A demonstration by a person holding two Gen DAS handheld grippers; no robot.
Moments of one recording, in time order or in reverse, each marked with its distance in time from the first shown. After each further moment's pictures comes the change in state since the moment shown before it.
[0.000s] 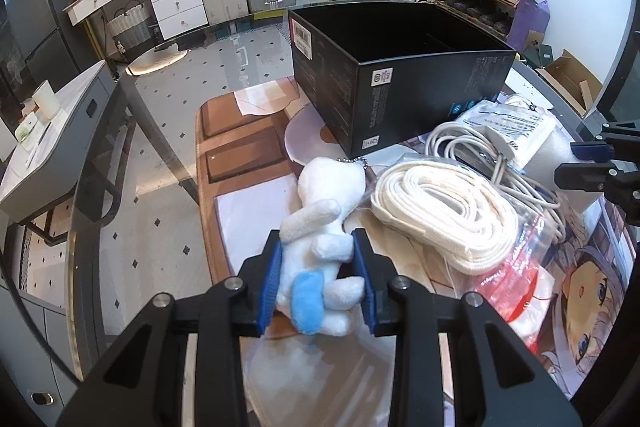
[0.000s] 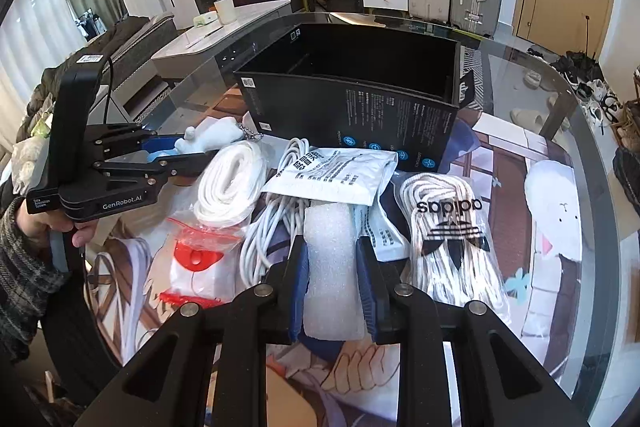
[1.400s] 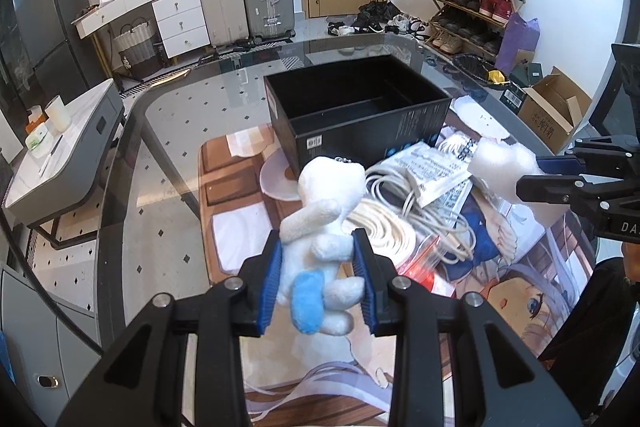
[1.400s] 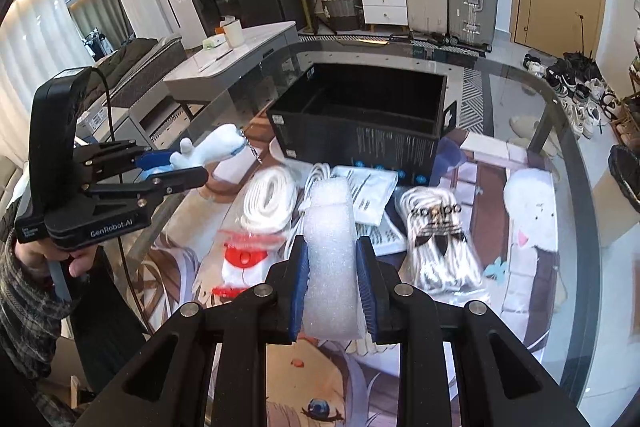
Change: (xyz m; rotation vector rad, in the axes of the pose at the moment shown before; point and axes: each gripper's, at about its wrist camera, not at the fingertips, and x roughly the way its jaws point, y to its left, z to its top) left arm -0.076 -0.038 0.013 -0.012 -0.072 -0.001; right arm -0.062 0.012 0.005 0.030 -0.067 0.030
